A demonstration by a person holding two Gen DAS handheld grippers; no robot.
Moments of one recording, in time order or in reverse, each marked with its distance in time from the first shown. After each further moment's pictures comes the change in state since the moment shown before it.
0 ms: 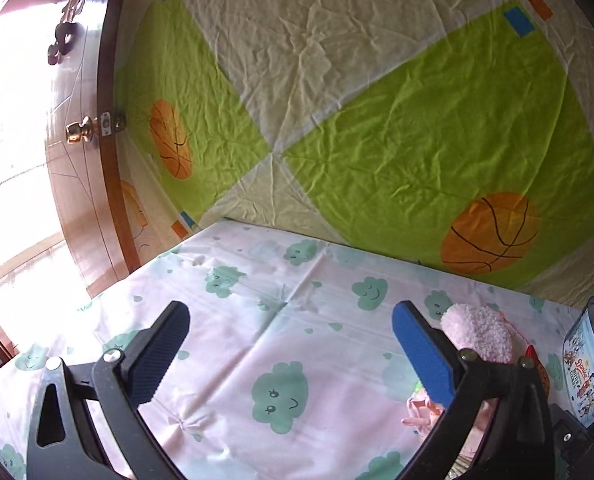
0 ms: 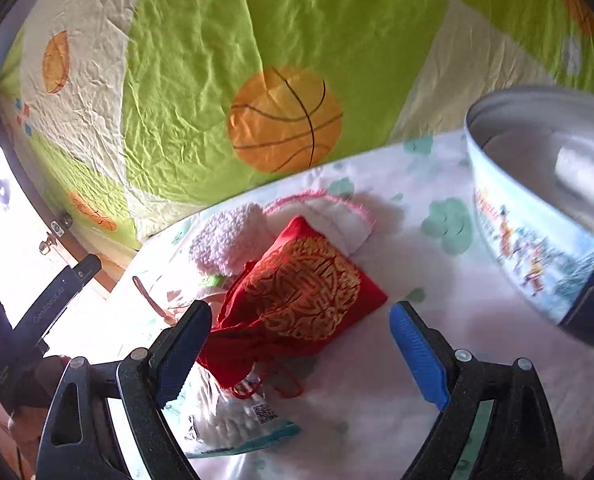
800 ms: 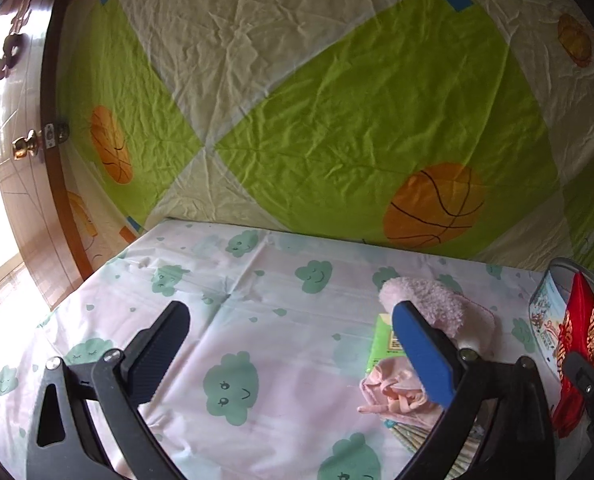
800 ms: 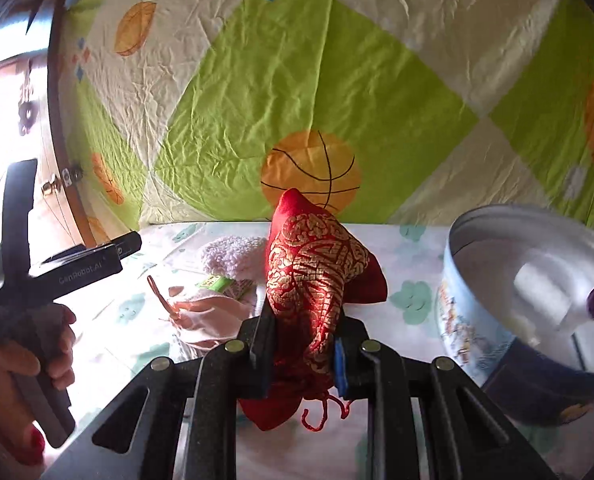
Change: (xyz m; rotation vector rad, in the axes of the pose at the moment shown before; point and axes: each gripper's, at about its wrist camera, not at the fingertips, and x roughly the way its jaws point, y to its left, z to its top) left arm -0.003 -0.026 -0.007 0.129 0.040 -0.218; right arm -0.066 0.022 -0.006 -0.383 -0.207 -0.109
